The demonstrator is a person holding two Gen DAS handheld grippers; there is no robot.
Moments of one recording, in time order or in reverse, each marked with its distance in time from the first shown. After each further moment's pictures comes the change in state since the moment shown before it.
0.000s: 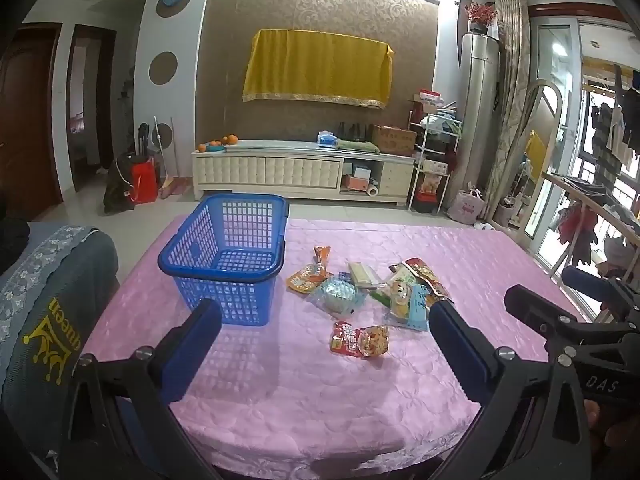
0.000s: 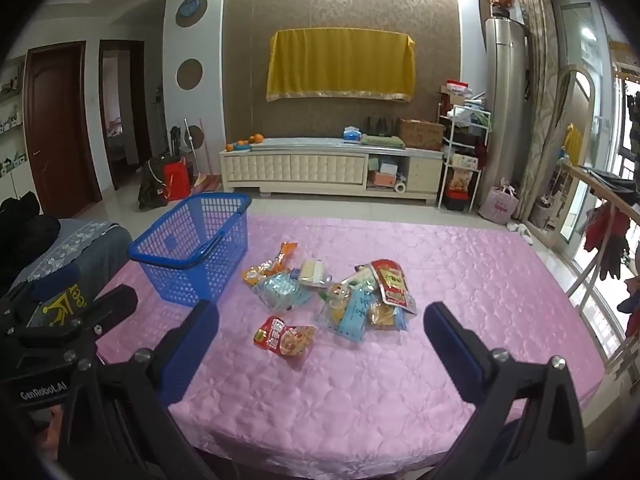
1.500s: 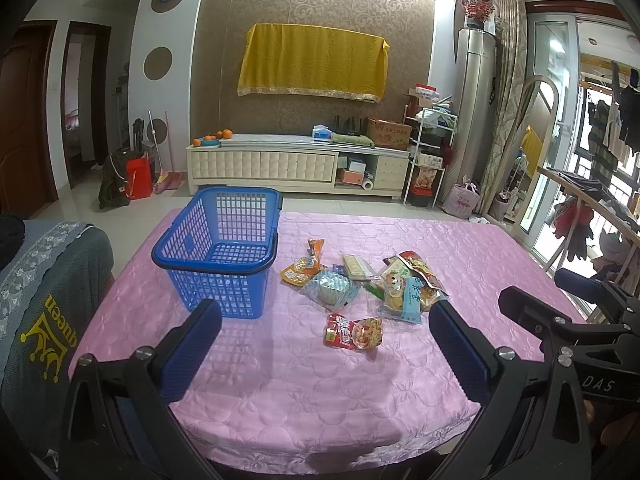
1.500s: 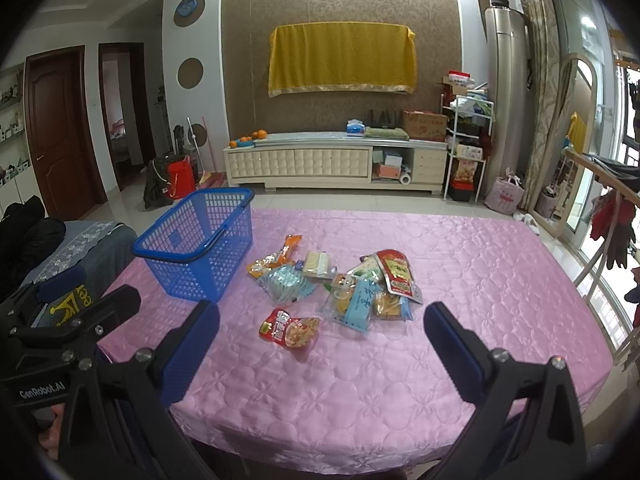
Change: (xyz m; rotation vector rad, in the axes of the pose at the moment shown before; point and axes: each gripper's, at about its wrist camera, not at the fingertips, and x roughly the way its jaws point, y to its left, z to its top) left arm 0.000 -0.001 -0.002 0.000 0.023 -0.018; right arm 0.001 -0.006 -0.005 0.018 0.019 0.022
